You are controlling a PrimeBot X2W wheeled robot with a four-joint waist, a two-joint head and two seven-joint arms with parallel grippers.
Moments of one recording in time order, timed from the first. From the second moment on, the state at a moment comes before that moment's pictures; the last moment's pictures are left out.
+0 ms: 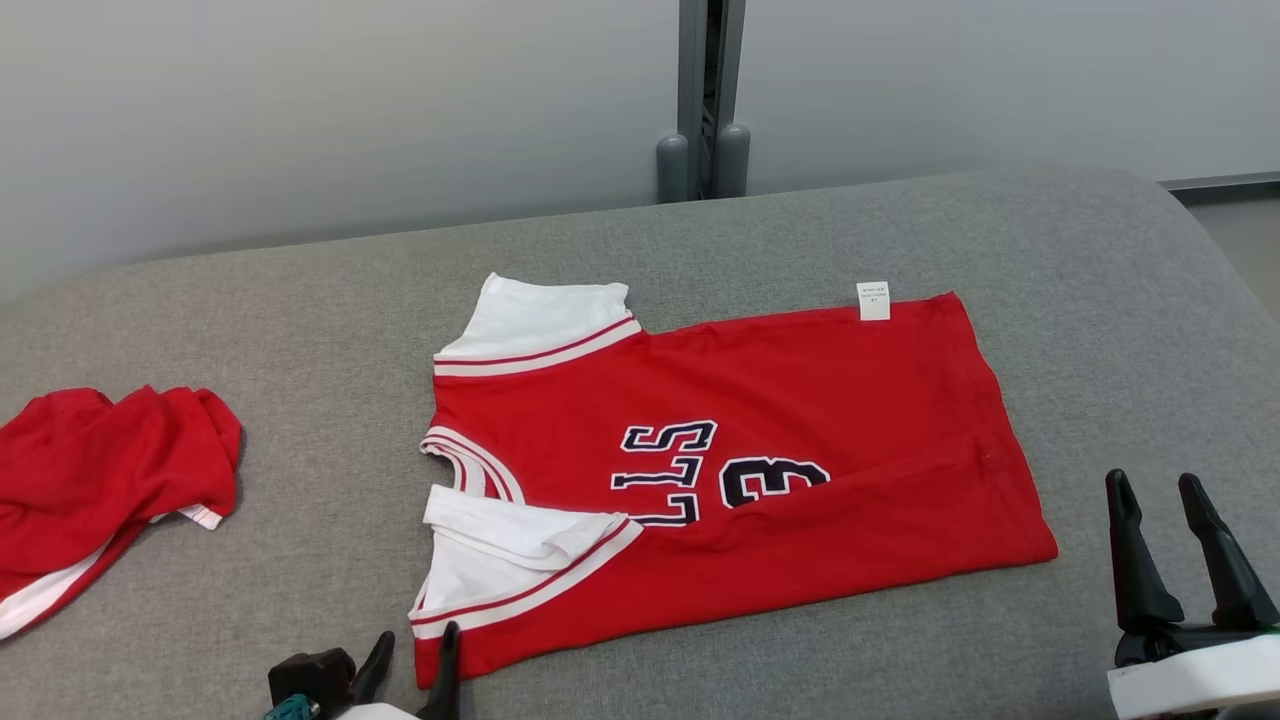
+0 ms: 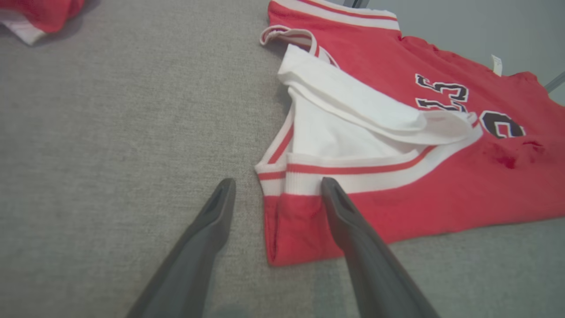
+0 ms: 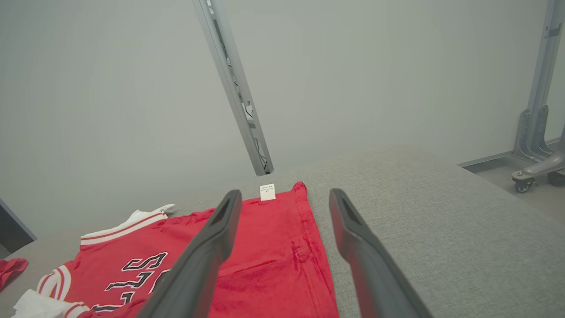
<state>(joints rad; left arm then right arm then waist) -0.11 0.12 -0.37 0.67 -0.61 0.04 -0.26 0.02 -0.21 0.01 0.16 0.50 0.13 -0.26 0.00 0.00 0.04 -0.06</state>
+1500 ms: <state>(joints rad) -0.18 0.14 -0.45 0.47 -0.56 0.02 -0.21 -0.25 -0.14 0.06 0.75 0.91 0.13 -0.19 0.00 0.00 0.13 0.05</state>
